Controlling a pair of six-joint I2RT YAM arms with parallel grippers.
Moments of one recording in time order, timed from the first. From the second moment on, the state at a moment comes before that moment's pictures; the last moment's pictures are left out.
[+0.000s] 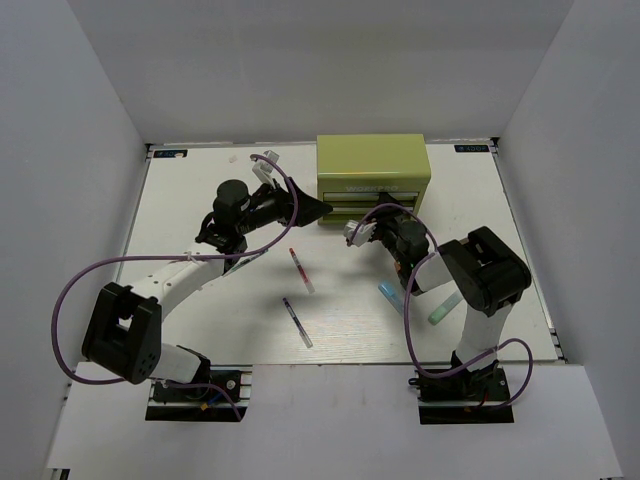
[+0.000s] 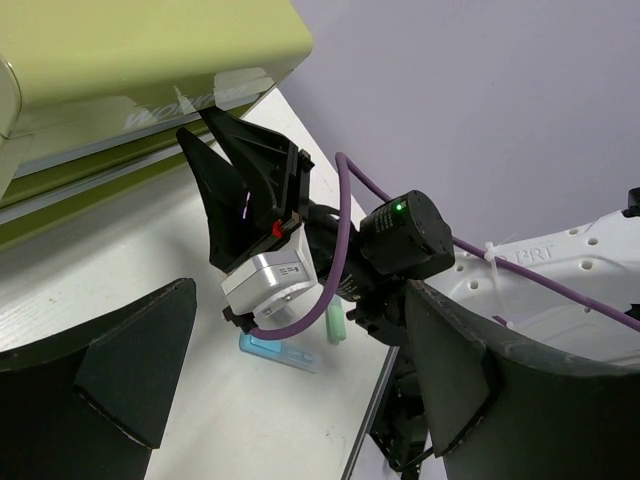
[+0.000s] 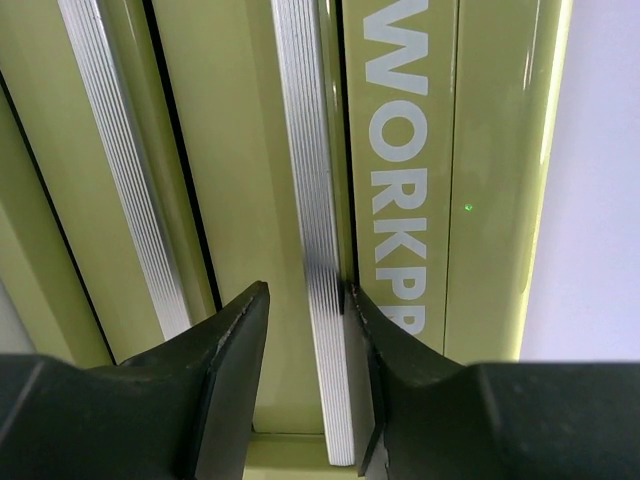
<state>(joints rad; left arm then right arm) -0.45 1.39 0.86 0.50 0.59 -0.75 0.48 1.86 0.58 1.26 -0.01 -1.44</state>
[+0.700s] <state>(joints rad) -0.45 1.38 0.86 0.50 0.59 -0.75 0.48 1.87 0.57 1.32 0.01 -1.47</state>
